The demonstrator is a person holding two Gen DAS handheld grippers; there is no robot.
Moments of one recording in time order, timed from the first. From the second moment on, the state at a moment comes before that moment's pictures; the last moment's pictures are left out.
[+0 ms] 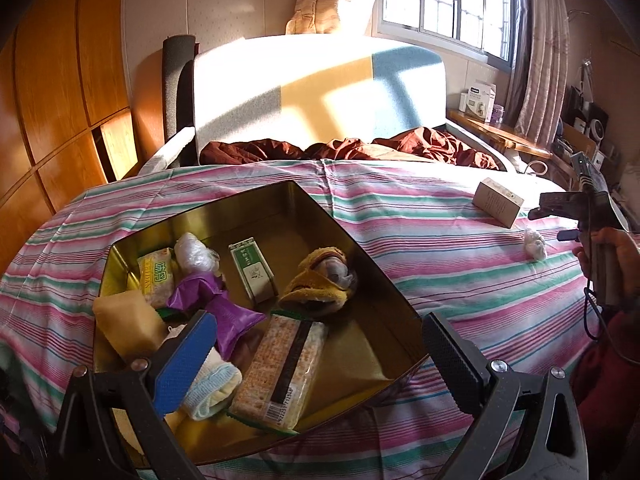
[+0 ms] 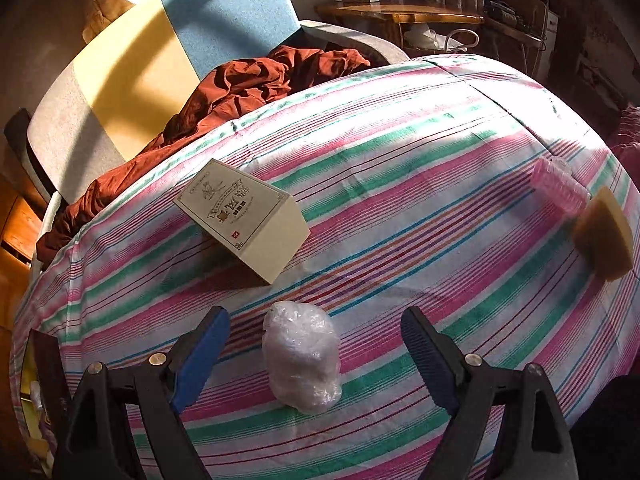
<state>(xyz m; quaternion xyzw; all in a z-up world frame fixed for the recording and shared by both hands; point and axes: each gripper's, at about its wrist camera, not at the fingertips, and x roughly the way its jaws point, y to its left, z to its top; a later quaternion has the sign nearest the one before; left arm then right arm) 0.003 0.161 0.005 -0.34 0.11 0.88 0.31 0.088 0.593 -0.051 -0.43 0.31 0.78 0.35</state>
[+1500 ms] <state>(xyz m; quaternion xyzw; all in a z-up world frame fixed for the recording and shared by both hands) -0.066 0.553 -0.033 -0.53 0.05 0.74 0.40 0.165 0.643 -0.036 -0.28 0.50 0.74 0.35</state>
